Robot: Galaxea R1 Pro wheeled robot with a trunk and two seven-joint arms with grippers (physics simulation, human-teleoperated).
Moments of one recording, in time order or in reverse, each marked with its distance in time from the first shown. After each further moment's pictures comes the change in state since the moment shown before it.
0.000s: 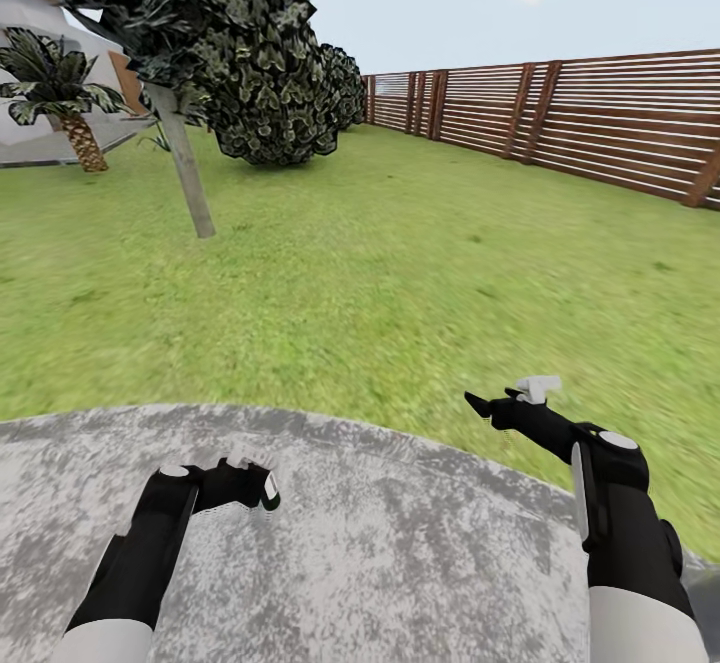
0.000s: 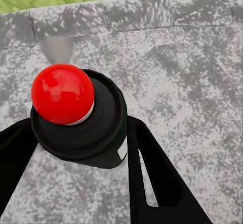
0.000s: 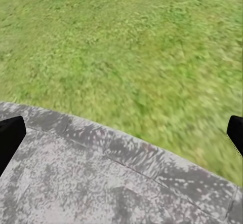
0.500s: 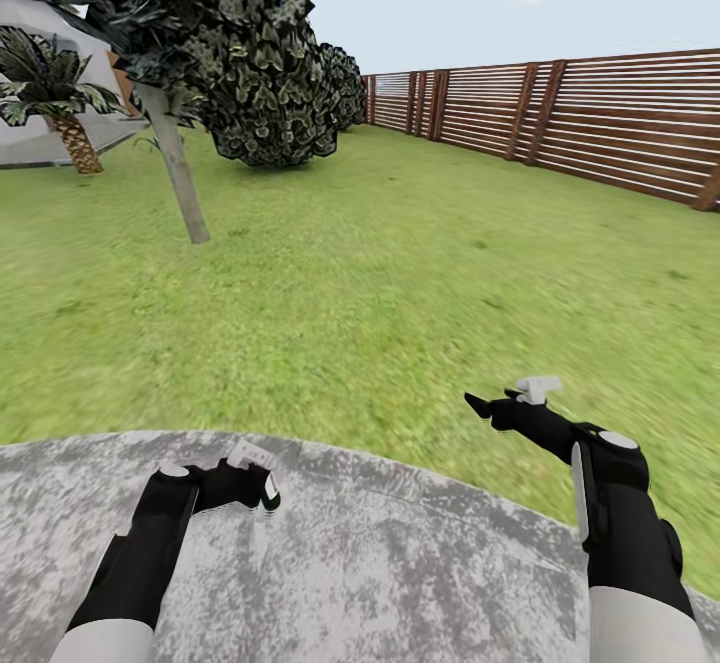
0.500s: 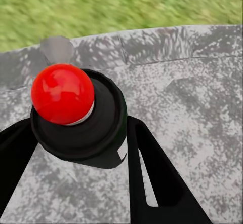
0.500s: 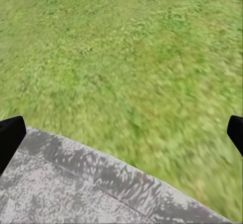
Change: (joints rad) left arm 0.000 -0.001 0.000 0.000 0.000 0.000 0.000; right arm 0.000 0.000 0.000 0.000 0.000 0.015 0.000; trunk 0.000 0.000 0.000
